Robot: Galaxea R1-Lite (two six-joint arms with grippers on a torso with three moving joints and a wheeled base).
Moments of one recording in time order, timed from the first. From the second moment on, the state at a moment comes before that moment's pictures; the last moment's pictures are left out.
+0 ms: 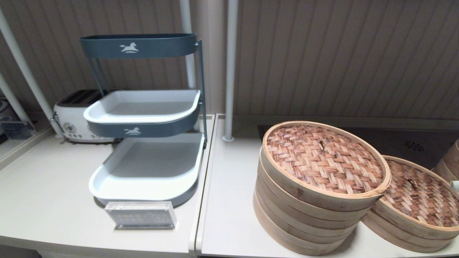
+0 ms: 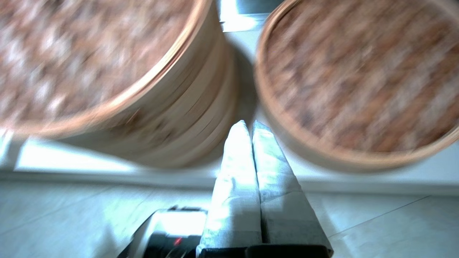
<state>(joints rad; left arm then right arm) 0.00 0.00 0.00 -0.05 -0.02 0.01 -0.56 1.03 -0.82 0.40 0.54 -0.20</state>
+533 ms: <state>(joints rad) 0.00 0.00 0.00 -0.05 -0.02 0.01 -0.43 0.74 -0.78 0.77 0.74 -0.17</state>
